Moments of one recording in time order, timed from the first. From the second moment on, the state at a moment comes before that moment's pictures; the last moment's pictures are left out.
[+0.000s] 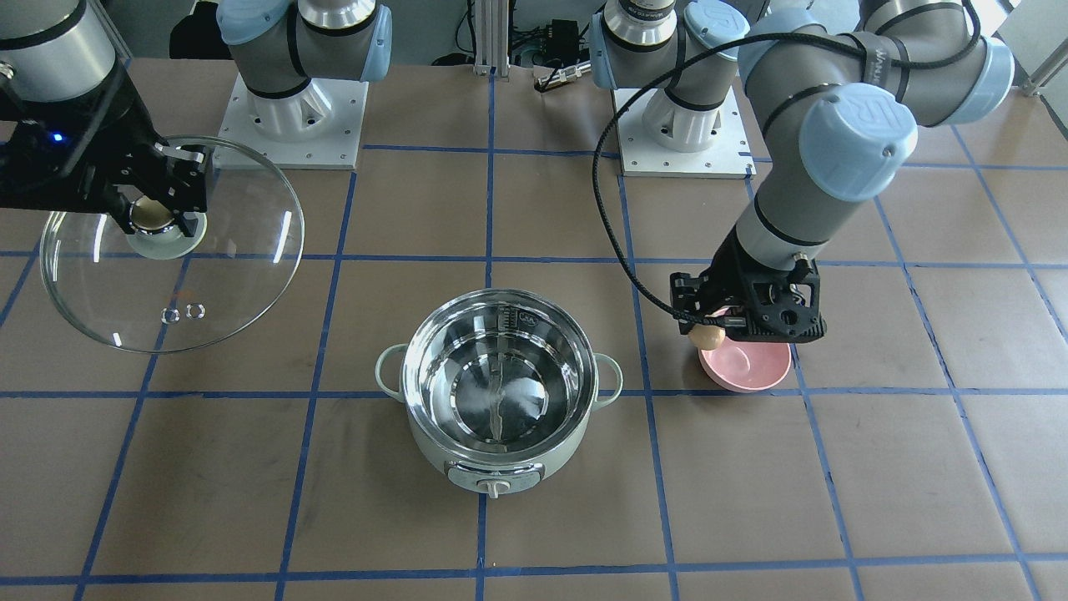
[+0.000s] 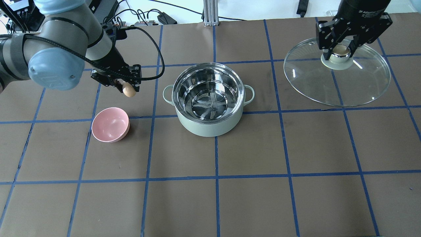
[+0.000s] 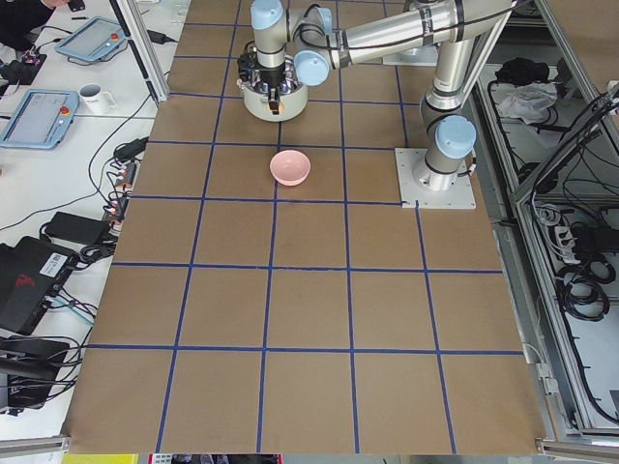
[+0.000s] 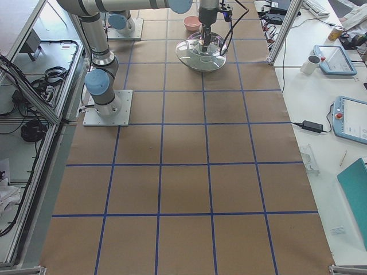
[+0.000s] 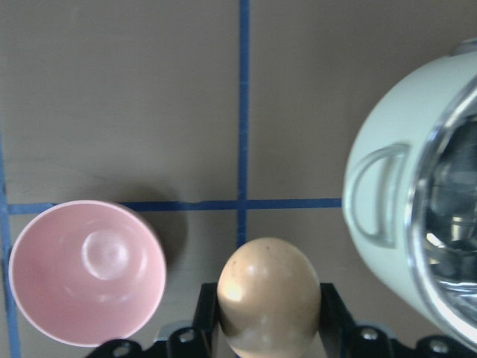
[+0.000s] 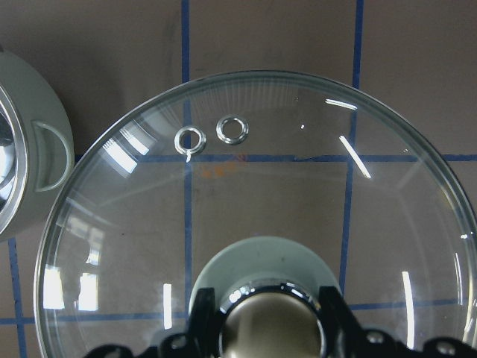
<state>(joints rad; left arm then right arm) -1.54 -1.73 -1.69 -1.29 1.52 0.03 1.50 -1.51 1.41 -1.47 -1.66 -0.08</state>
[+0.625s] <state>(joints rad) -1.84 -1.93 -1.60 -1.04 1.48 -0.20 1.47 -1.51 1.41 -1.47 -1.66 -0.17</state>
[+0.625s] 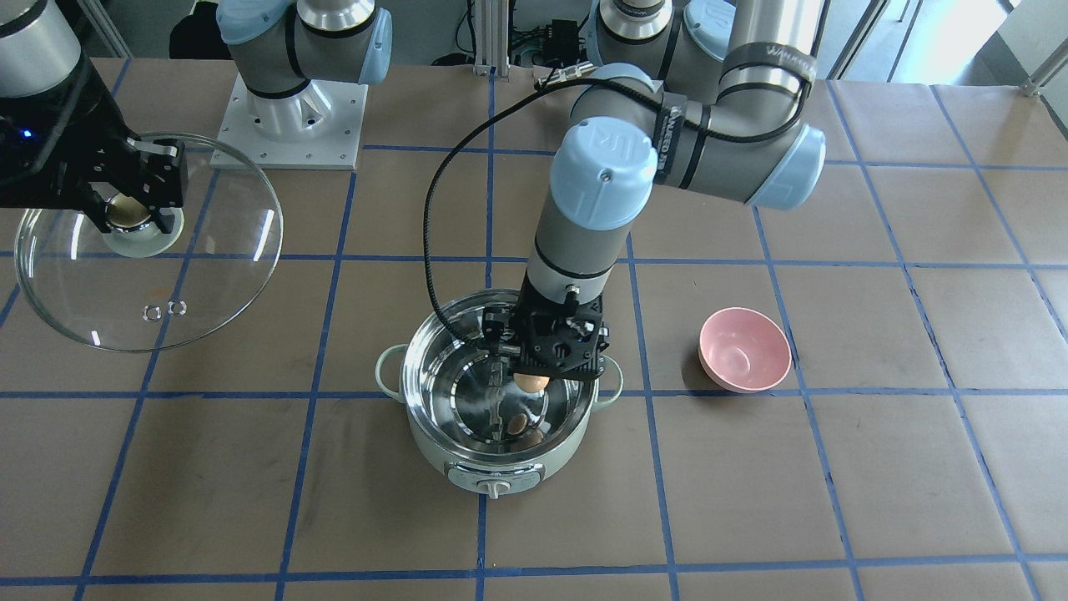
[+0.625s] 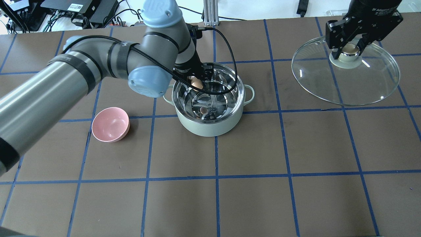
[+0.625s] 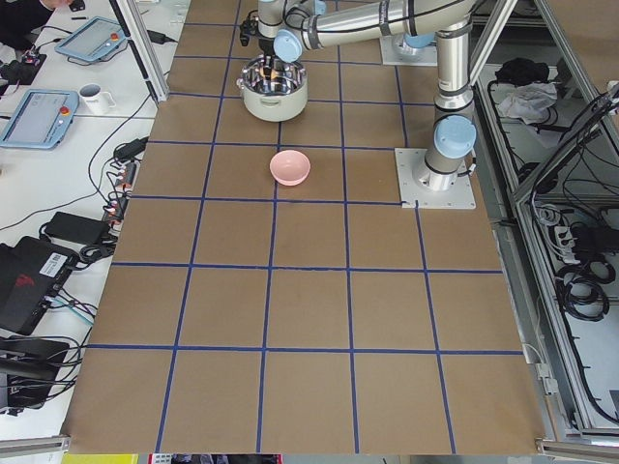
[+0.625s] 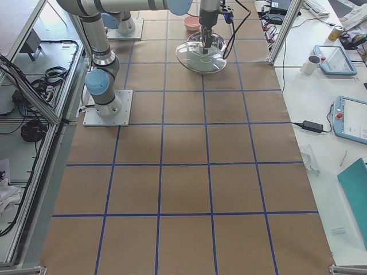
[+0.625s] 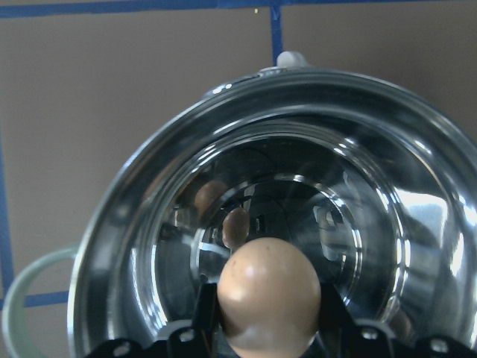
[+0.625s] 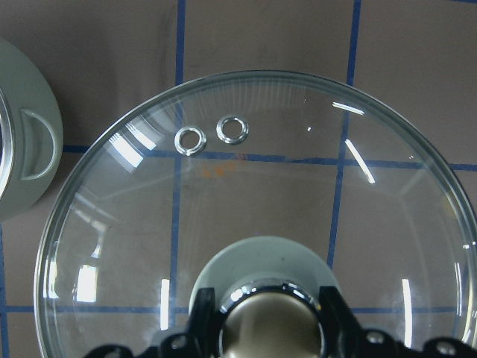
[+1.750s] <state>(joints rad) -1.91 -2.05 -1.59 -0.98 1.49 -0.19 1.46 -1.52 1.41 -1.47 -1.66 -0.17</state>
